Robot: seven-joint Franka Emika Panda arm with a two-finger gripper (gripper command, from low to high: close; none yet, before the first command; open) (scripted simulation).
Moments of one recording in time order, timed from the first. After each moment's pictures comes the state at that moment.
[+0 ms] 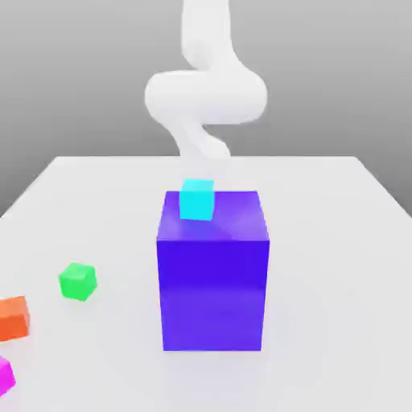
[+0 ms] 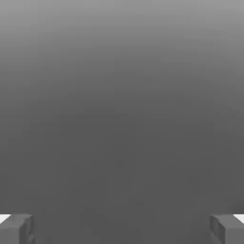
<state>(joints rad) -0.05 -0.71 0.00 -2.29 0.02 2.32 0.90</state>
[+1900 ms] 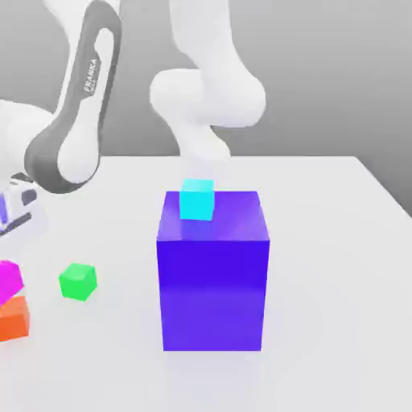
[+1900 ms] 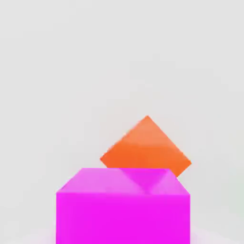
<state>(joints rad) -0.48 0.06 -0.31 -2.57 -0.09 2.64 2.02</state>
